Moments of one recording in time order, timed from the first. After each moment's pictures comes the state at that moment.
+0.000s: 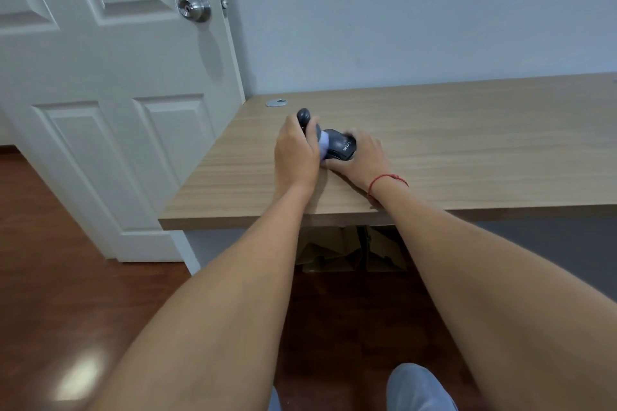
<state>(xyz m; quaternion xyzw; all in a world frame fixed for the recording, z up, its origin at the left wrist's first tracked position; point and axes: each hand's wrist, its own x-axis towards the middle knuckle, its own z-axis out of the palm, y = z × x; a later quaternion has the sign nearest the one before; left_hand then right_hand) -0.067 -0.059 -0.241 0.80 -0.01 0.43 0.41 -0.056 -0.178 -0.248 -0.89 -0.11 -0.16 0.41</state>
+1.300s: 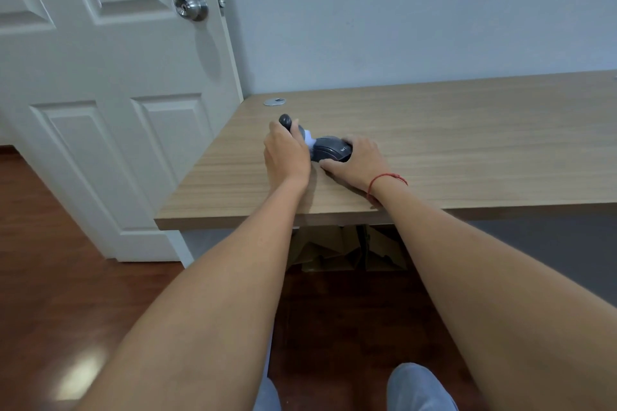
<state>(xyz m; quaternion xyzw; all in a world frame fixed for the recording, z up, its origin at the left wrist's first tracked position) -0.057 -0.053 -0.240 0.81 0.13 0.40 0.41 -0.060 -0.178 -0.248 -0.91 -0.09 -0.12 0.38</state>
